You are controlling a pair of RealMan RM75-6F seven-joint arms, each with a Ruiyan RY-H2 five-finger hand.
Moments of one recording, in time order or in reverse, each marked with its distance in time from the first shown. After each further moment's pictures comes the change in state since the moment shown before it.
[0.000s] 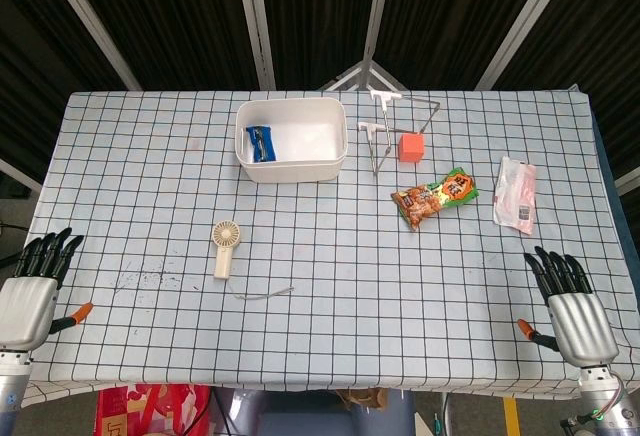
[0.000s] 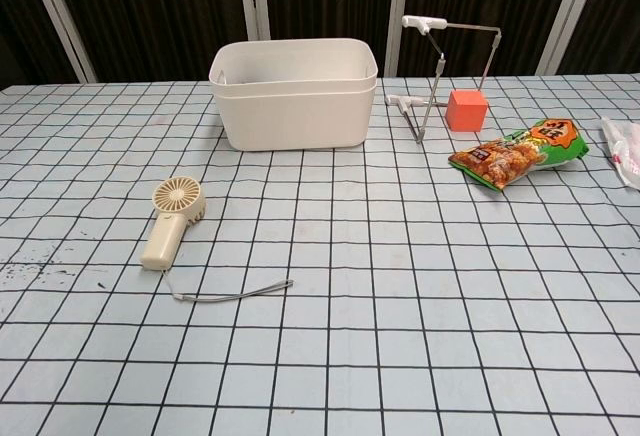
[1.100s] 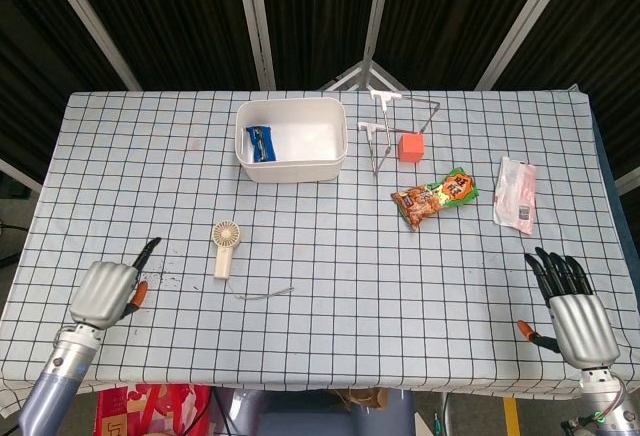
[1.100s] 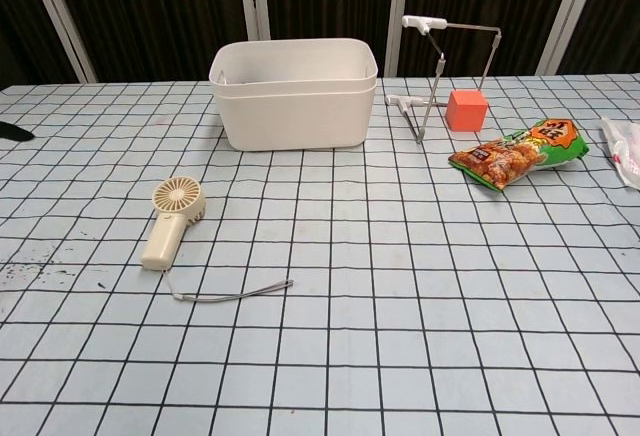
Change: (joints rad) left arm -0.178 -0.089 -0.044 -0.147 -0.181 -0.312 0.340; right arm -0.003 0.004 -0.002 -0.003 -0.006 0.005 0.024
